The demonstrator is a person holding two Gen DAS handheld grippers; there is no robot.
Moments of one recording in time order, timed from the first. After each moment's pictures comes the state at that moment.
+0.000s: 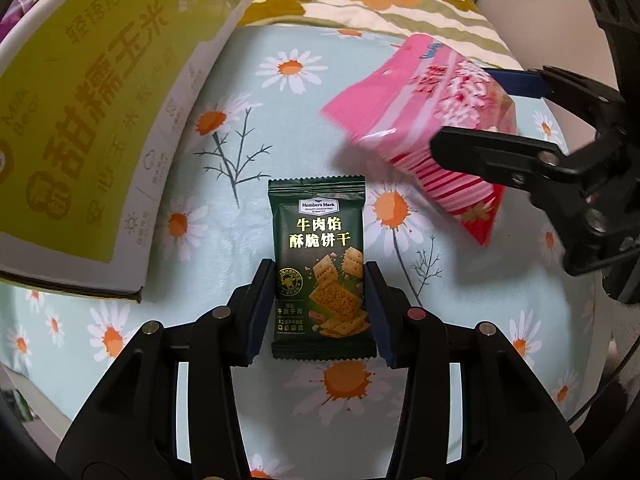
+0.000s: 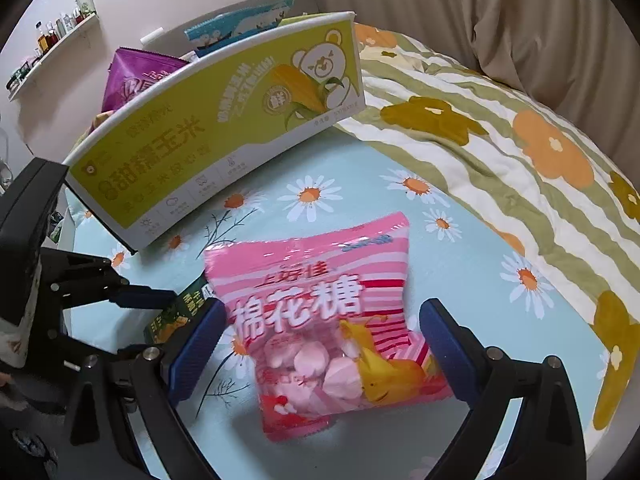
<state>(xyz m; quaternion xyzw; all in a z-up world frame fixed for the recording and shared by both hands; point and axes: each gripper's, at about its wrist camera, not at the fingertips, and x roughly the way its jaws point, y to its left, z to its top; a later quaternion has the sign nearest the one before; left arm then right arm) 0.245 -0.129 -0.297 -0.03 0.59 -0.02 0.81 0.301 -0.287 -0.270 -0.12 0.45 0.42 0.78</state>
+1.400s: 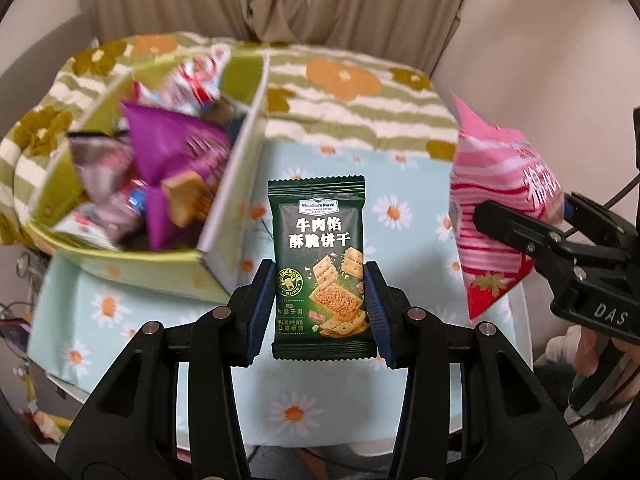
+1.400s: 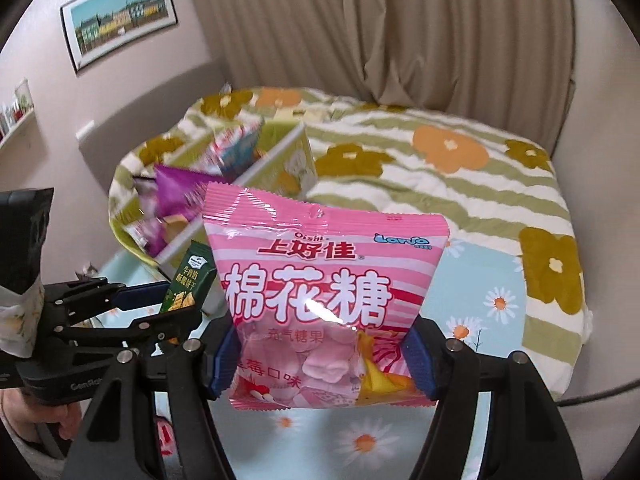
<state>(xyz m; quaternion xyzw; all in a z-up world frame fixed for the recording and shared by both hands) 0.176 -0.078 -0.139 -0.05 0.47 -0.08 0.88 0.184 -0.299 -0.131 -0.01 0.42 0.24 0.88</state>
